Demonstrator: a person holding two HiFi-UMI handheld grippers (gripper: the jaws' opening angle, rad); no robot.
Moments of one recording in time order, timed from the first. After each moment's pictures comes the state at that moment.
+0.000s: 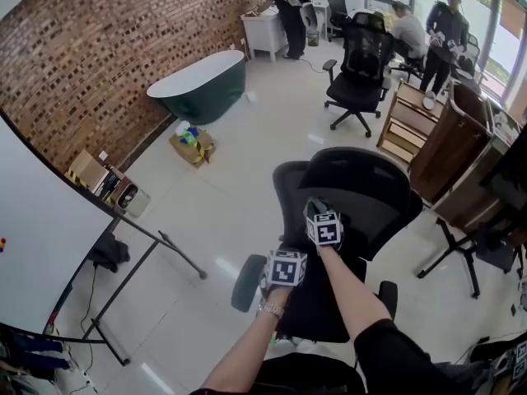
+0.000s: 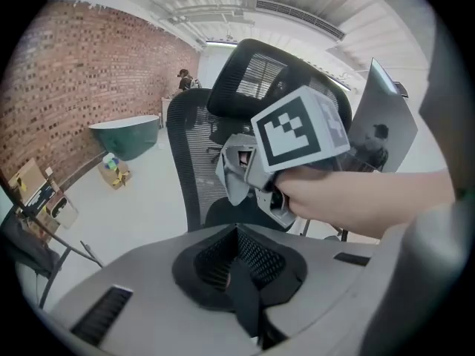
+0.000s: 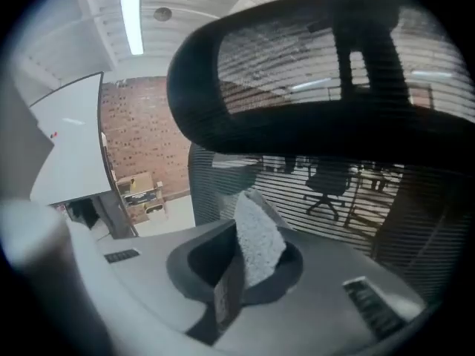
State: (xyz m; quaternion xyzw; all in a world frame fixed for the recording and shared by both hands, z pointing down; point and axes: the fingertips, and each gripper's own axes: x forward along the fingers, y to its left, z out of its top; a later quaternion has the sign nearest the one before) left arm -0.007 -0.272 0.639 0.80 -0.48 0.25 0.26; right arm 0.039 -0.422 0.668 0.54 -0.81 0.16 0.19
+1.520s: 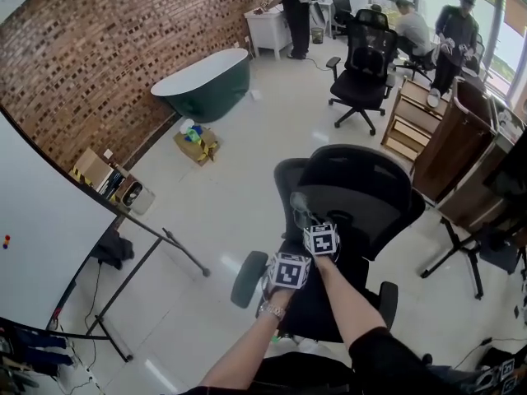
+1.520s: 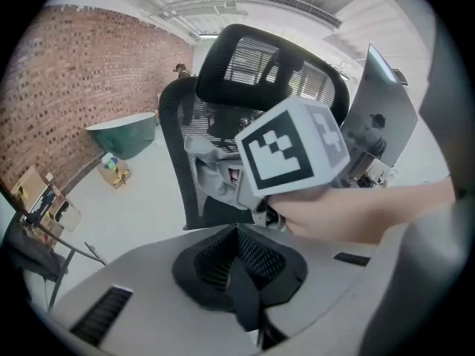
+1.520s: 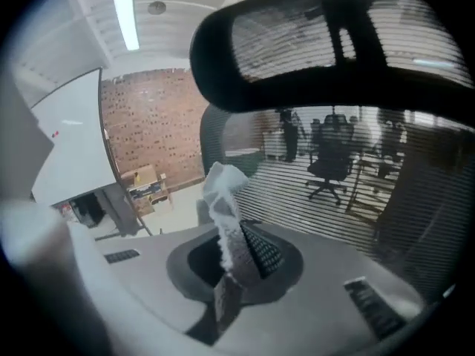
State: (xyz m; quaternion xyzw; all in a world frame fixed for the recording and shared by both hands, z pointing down) left arm 0.006 -0.256 0.656 0.80 -0.47 0.28 0.26; right arm 0.029 -0.388 0.708 0.53 -0.80 0.19 0.21
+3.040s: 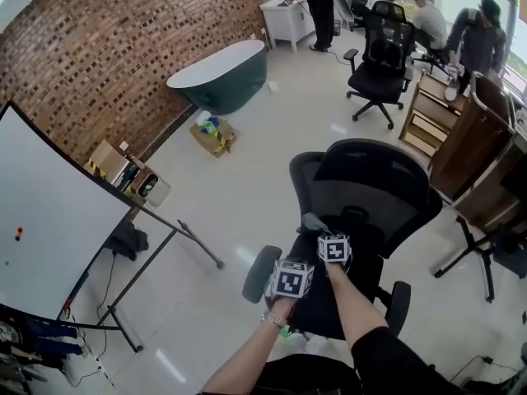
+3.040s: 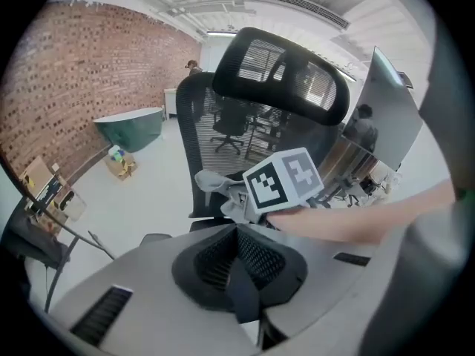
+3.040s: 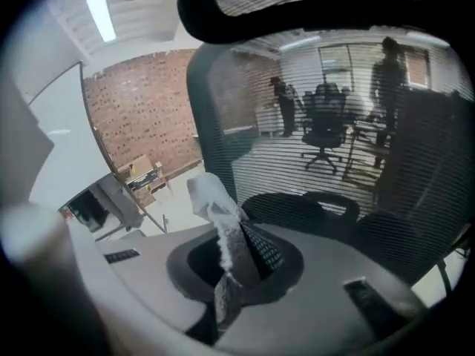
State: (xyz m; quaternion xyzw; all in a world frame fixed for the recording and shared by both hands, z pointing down) left arm -0.014 -0.222 0.669 0.77 -0.49 0.29 0.28; right arm 0.048 -0.349 0.800 0.52 -0.77 0.28 0.24
